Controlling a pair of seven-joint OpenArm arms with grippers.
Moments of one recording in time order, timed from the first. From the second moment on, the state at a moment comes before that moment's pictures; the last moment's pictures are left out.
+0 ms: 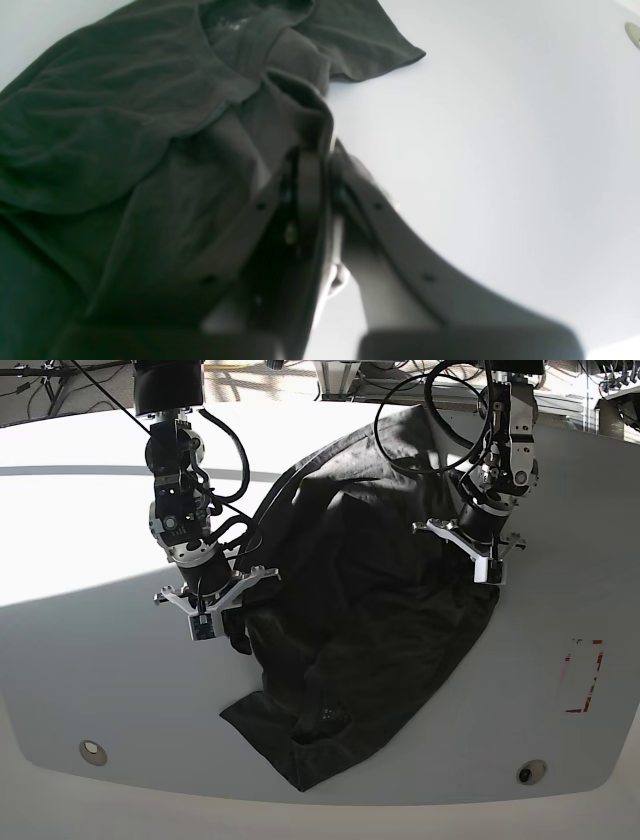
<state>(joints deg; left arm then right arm) 12.0 -8.3 -3.5 94.1 -16.0 -13.3 19.6 -0.8 8.6 -4.4 96.5 9.9 7.3 -28.4</state>
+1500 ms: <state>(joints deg) -2.3 -13.1 -14.6 119.0 -12.2 -15.3 29.3 8.7 15.1 -3.9 105.2 9.7 9.0 -29.4</state>
